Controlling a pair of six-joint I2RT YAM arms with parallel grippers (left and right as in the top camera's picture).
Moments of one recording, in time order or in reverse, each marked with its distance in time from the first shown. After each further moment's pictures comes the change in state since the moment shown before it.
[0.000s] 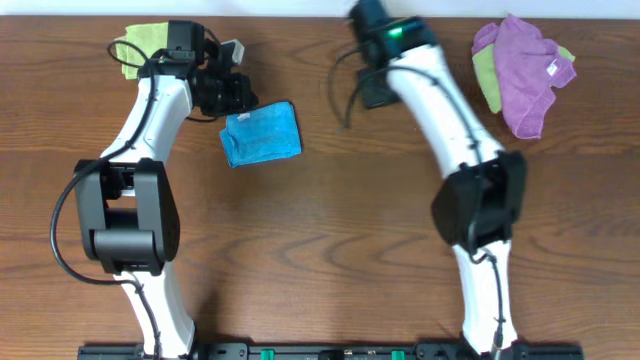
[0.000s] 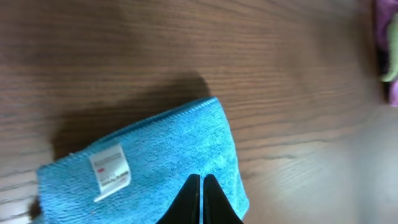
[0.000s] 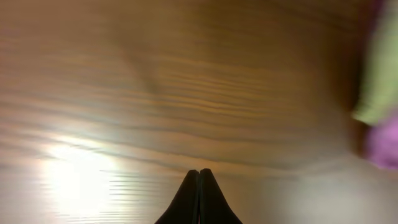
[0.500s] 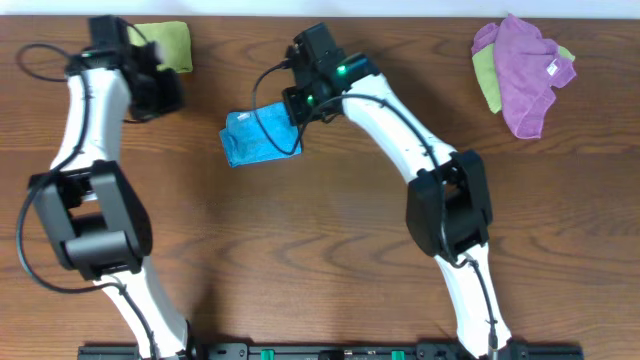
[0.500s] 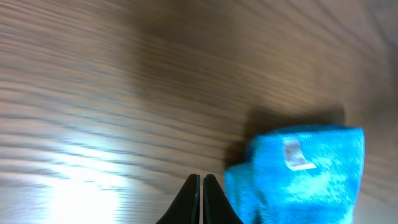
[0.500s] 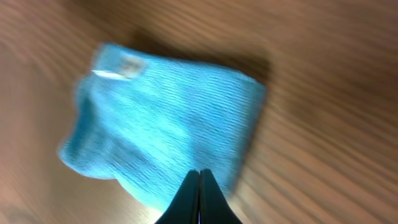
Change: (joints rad) left arm 0.196 0.000 0.107 -0.206 -0.254 0.024; right arm 0.198 0.043 -0.161 0.435 -0.544 0.047
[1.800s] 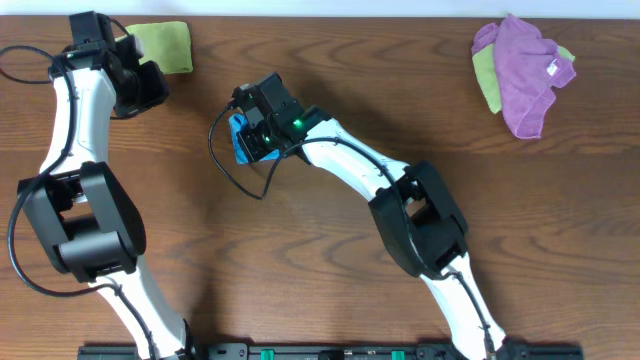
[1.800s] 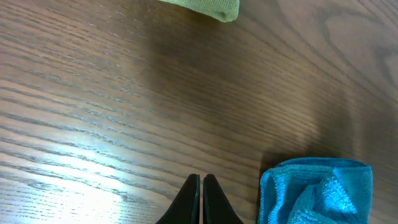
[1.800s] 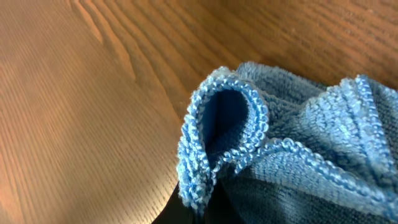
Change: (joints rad) left arm 0.070 0.000 0.041 0.034 -0.047 -0.071; right arm 0.191 0.000 -0.273 0.509 -0.050 -0.037
